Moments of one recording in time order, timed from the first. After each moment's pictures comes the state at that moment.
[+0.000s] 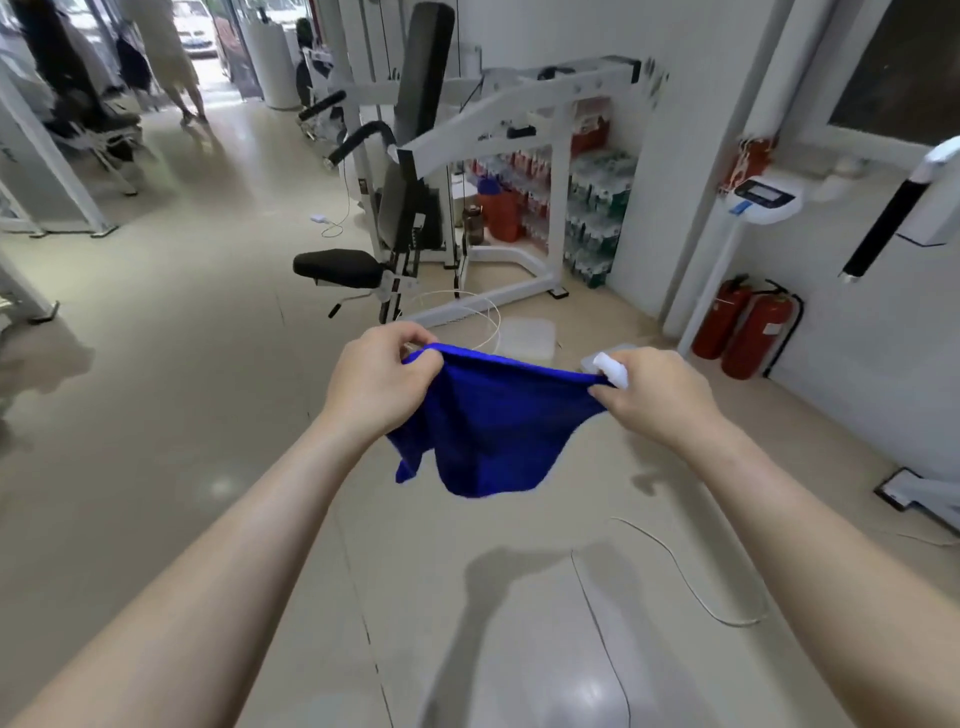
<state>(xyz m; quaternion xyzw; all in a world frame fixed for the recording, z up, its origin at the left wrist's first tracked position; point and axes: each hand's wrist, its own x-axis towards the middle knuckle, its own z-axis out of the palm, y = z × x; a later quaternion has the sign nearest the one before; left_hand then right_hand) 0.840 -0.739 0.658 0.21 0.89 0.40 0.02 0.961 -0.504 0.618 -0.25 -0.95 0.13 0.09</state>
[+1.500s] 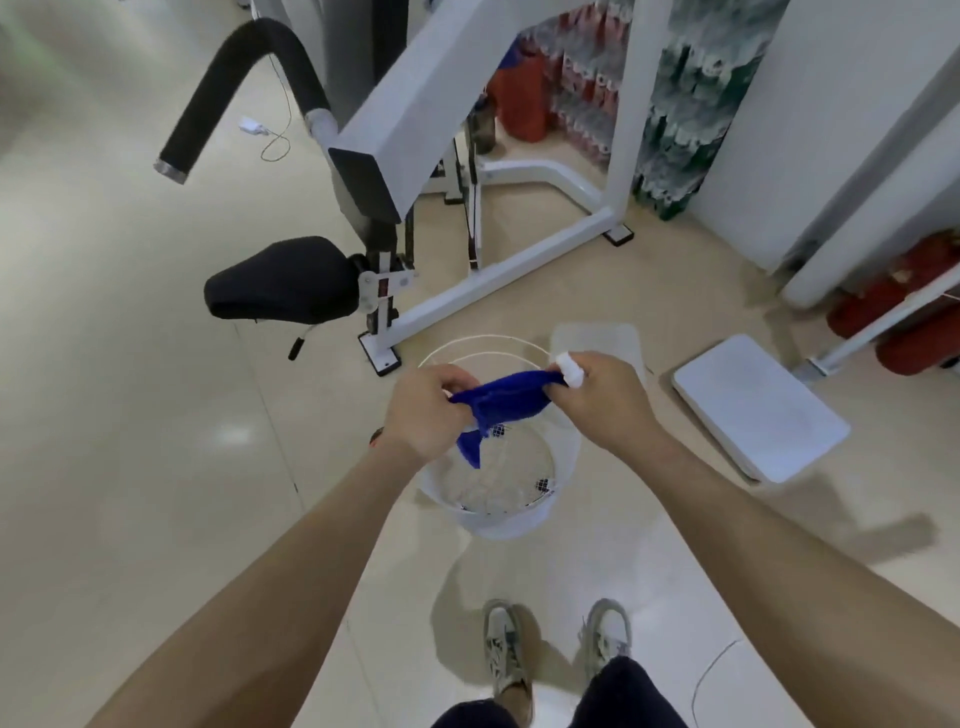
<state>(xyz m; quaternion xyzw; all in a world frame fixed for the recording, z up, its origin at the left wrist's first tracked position) 0.159 -0.419 0.461 0.21 0.88 0.35 0.25 0.266 -0.255 0.443 -0.29 -0.87 0.39 0.03</state>
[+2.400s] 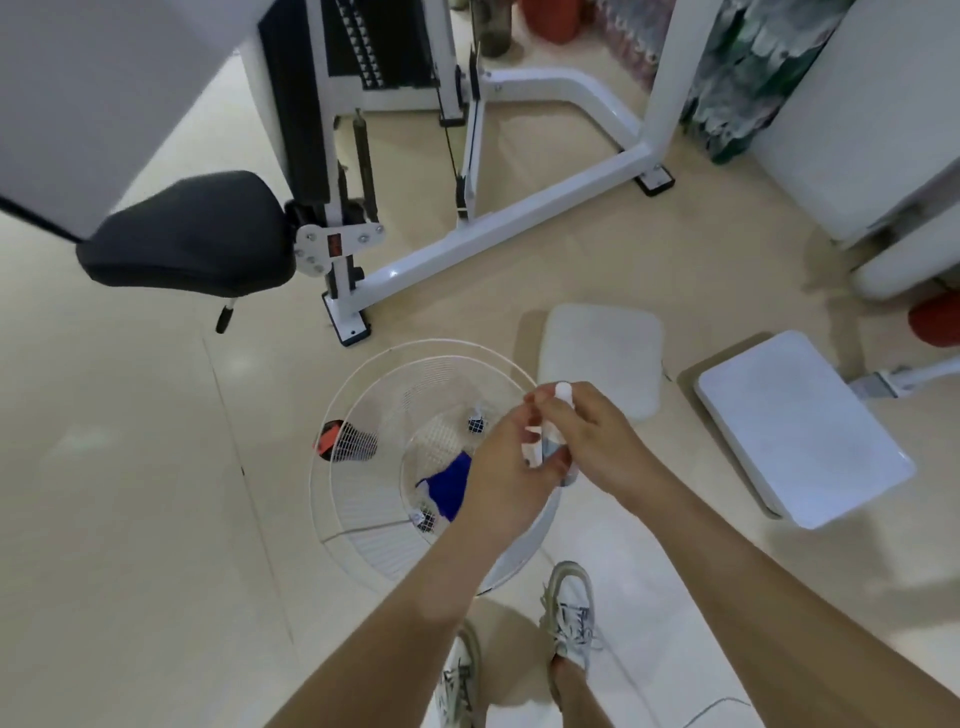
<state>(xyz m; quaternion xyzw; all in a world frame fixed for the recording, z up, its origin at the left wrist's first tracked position) 0.143 -0.226 0.276 0.14 0.82 0.44 0.33 0.176 -0.114 0.296 -0.29 -0.71 0.63 -0.05</state>
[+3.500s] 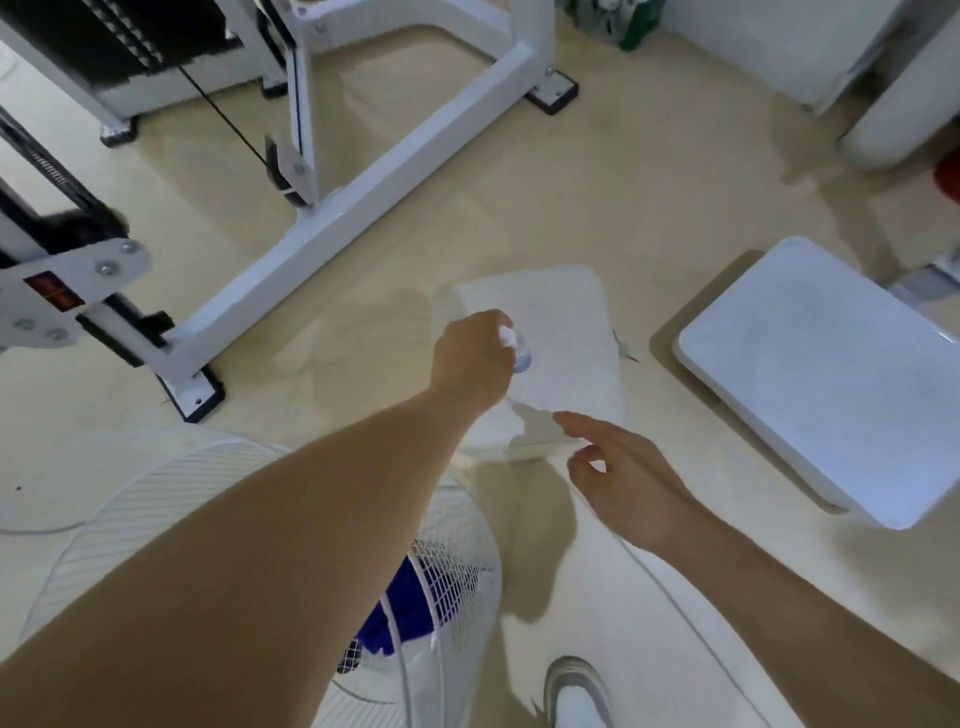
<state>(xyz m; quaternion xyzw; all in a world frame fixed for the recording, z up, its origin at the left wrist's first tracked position) 0.025 0.016 -0.031 0.32 0.91 0.12 0.24 0.211 0.047 -0.030 -0.38 -0.77 0.51 -0.08</state>
